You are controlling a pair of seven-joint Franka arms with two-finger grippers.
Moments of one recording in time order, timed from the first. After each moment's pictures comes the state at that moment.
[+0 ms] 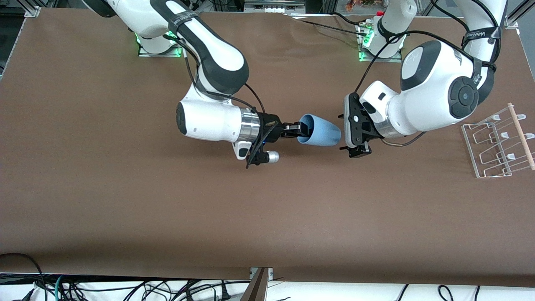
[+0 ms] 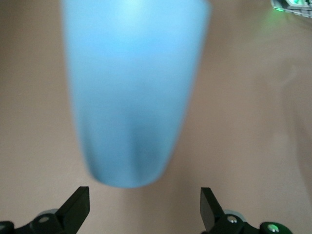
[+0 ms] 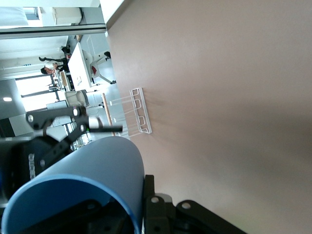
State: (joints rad) left arm -0.10 0.33 -0.28 -1.54 -0.34 1.80 1.22; right arm 0.45 0.74 0.31 -1.18 0.95 2.29 0.22
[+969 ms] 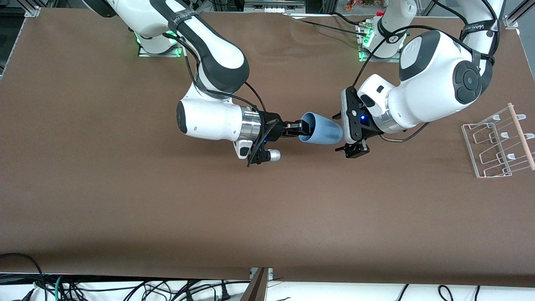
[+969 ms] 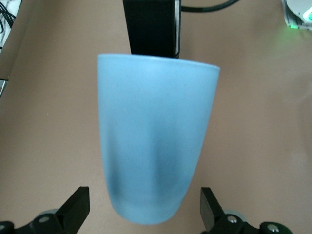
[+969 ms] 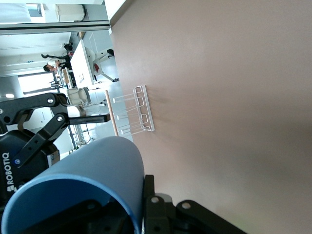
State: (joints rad) left arm -0.10 0.31 -0.28 -1.54 -0.38 1.90 1.20; right arm 0.46 0.74 0.32 -1.17 0.95 2.29 0.22
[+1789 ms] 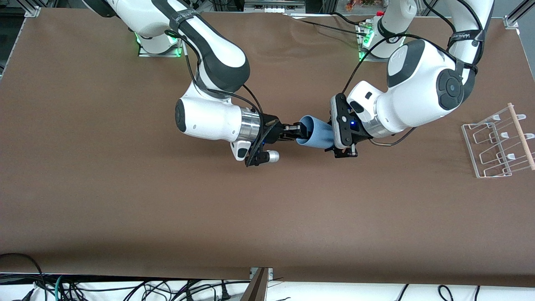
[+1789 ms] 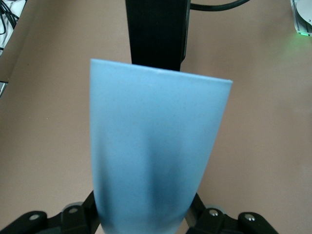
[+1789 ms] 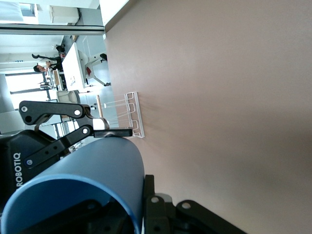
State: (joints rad) left arm -0.13 0.34 -0.28 -1.56 -0.38 1.97 1.18; right arm 0.46 0.74 0.31 -1.17 0.89 2.31 0.22
